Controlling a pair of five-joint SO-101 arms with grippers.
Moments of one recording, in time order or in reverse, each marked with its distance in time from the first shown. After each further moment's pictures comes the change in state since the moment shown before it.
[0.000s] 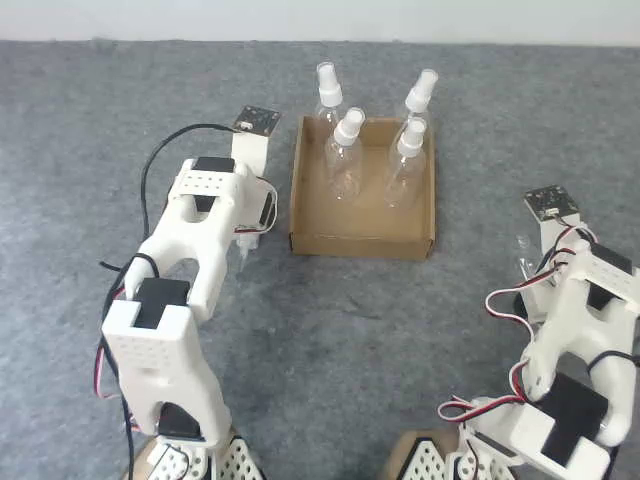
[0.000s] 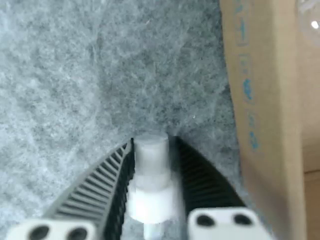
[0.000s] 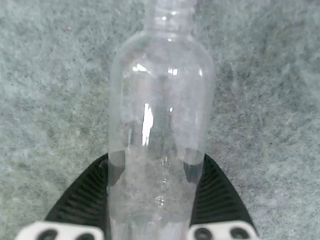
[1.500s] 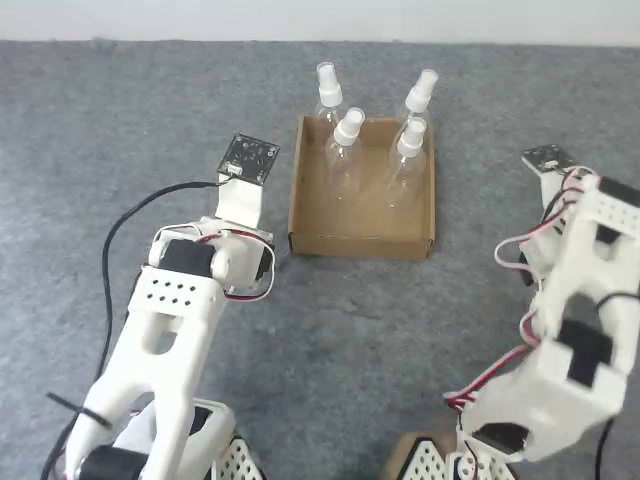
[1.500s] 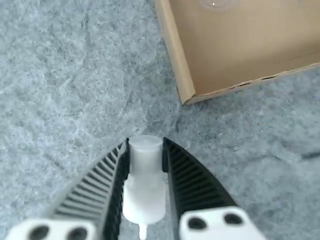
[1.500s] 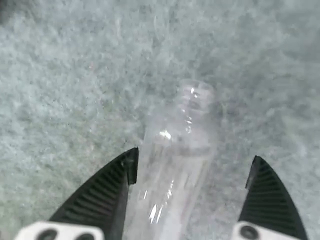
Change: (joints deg) left arm 5.7 -54.1 39.4 -0.7 2.2; right arm -5.1 21.5 -33.3 21.5 -1.8
